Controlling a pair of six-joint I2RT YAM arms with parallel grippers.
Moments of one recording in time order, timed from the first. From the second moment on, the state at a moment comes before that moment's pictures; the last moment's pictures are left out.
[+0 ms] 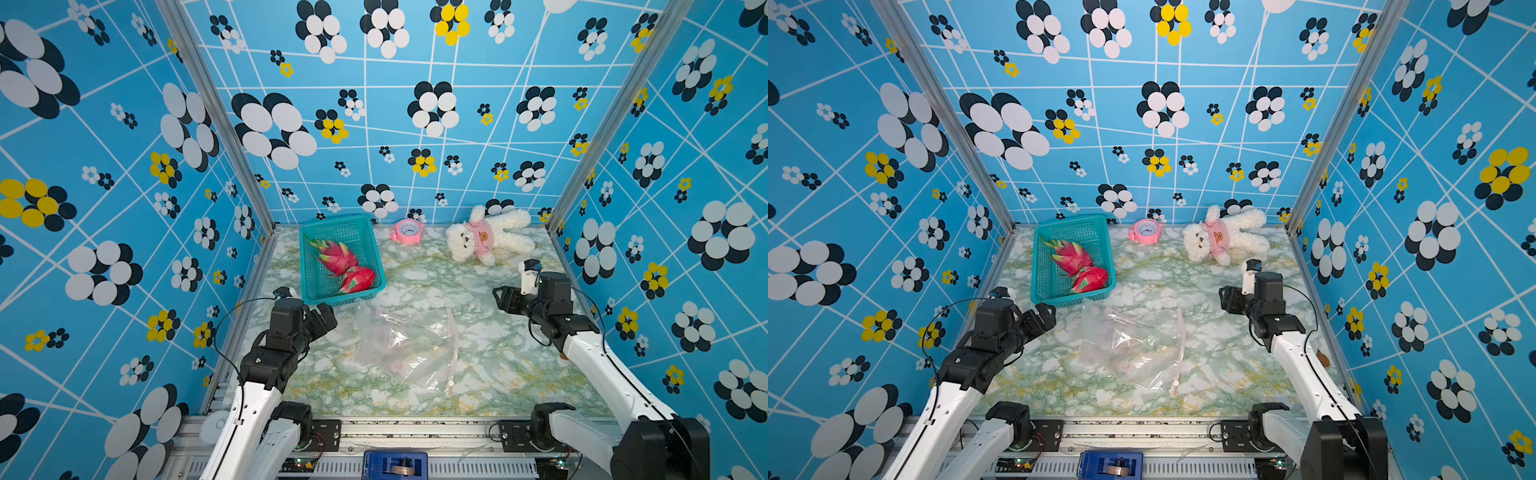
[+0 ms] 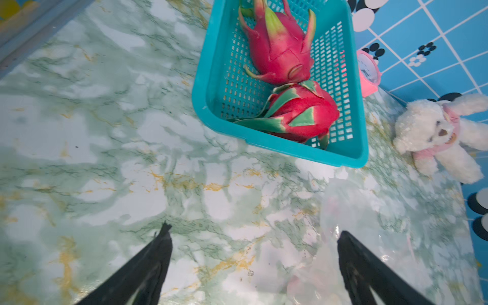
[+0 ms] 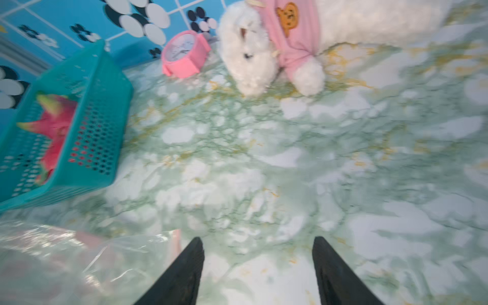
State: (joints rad) left arm -0.13 0.68 0.65 -0.65 -0.07 -0.62; right arm 0.03 1.10 0.66 -0.23 -0.17 0.18
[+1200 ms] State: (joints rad) left arm -0.01 1.48 0.46 0.71 -0.05 -0.10; right arm -0.03 1.53 0.38 0.76 0.00 0.02
